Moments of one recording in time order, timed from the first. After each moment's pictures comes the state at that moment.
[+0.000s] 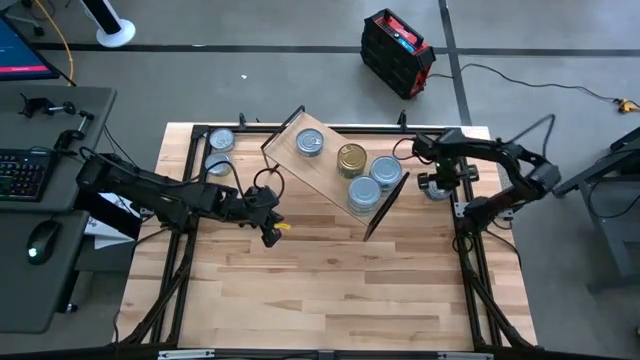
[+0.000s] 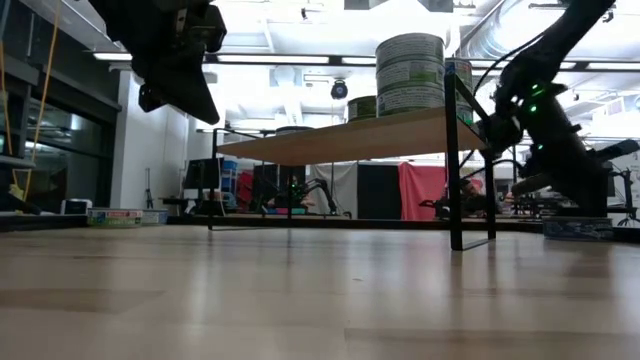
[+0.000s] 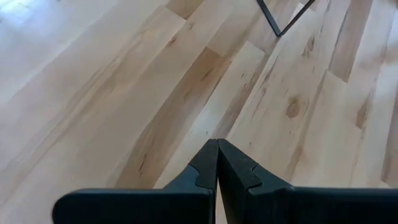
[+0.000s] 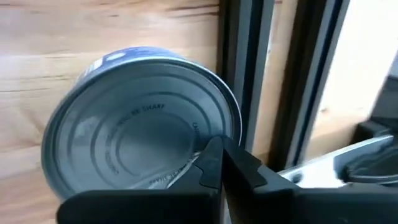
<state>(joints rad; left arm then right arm) -0.18 1.23 0.82 -0.49 -0.29 -0.68 -0.88 1.48 0.71 -1.13 0.20 0.73</state>
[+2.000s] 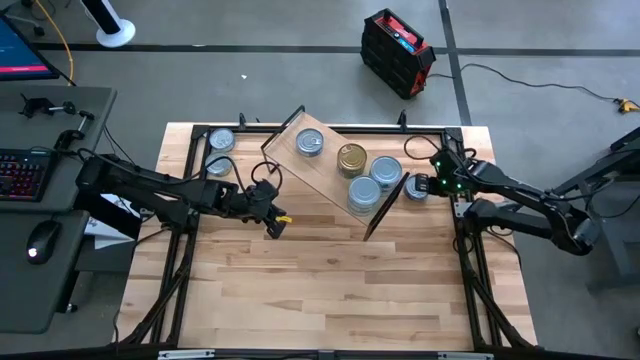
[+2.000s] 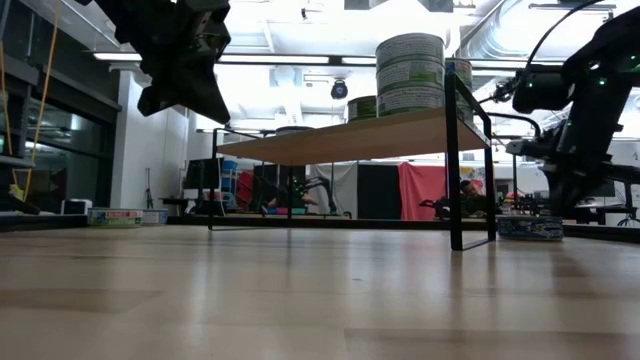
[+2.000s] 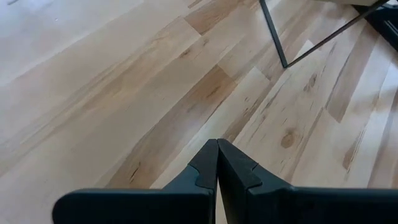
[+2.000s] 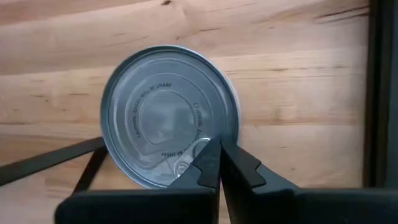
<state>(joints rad) -0.13 1.23 0.82 -0.45 -0.29 -0.83 -0.79 0.83 0.41 -0.79 -0.01 0.84</state>
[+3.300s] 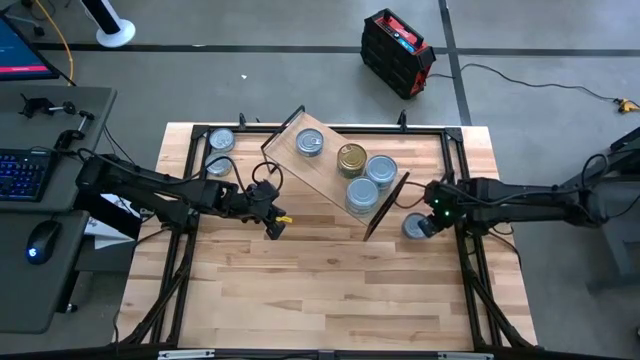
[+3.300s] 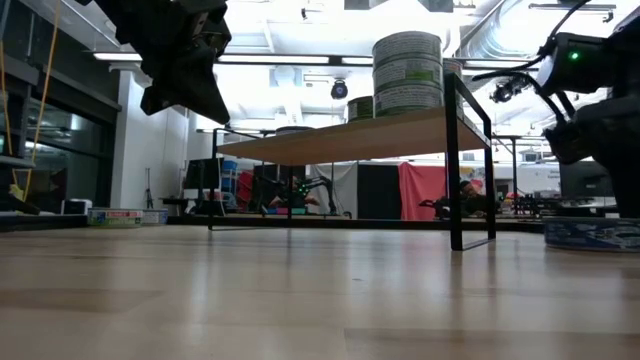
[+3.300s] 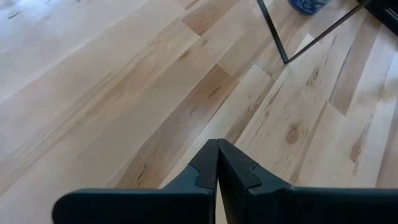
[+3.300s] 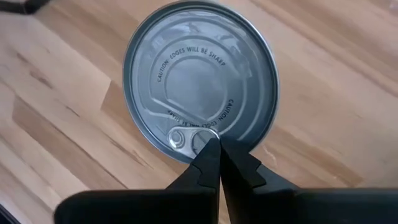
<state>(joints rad) -0.13 1.23 0.82 -0.45 -0.29 -0.77 -0.21 0.72 0.37 -0.96 -0.25 0.81</state>
